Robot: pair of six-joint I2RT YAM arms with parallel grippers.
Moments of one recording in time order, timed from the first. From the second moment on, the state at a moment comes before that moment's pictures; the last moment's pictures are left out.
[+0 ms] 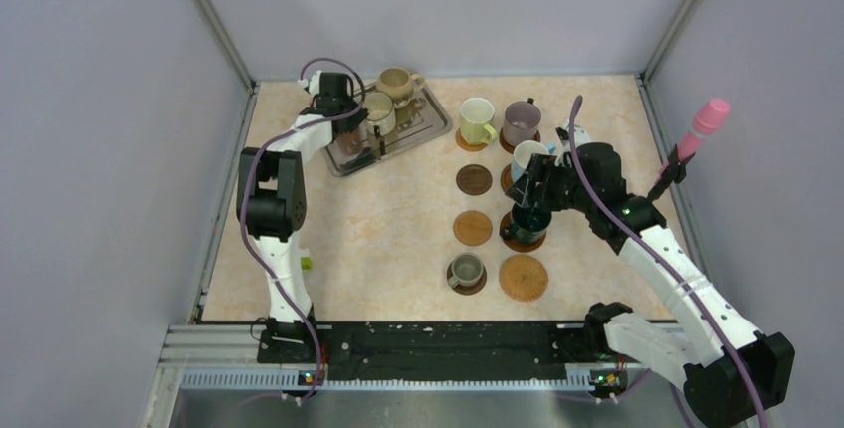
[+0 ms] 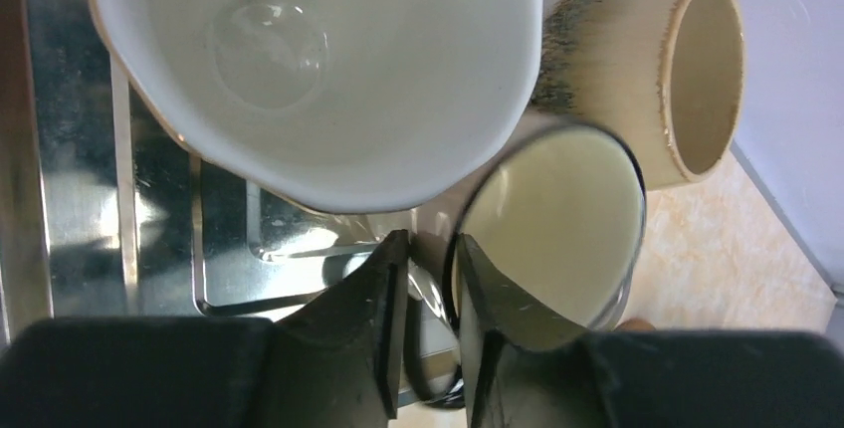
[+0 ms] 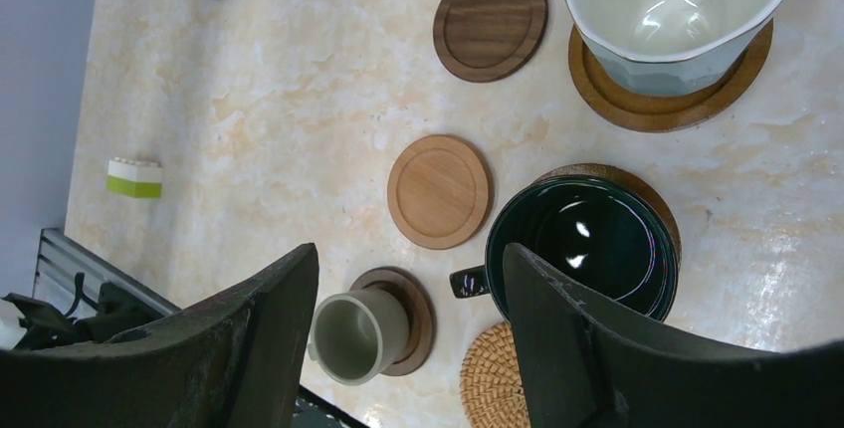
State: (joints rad) left arm -0.14 2.08 1.55 -0.15 -0.08 -0.88; right arm 0.36 0.95 0.83 -0.45 -0.21 0.46
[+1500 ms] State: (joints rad) left arm -0.61 1.87 1.63 -0.47 -0.06 -0.27; right arm 0.36 0.75 0.83 -0.59 -0.17 0.46
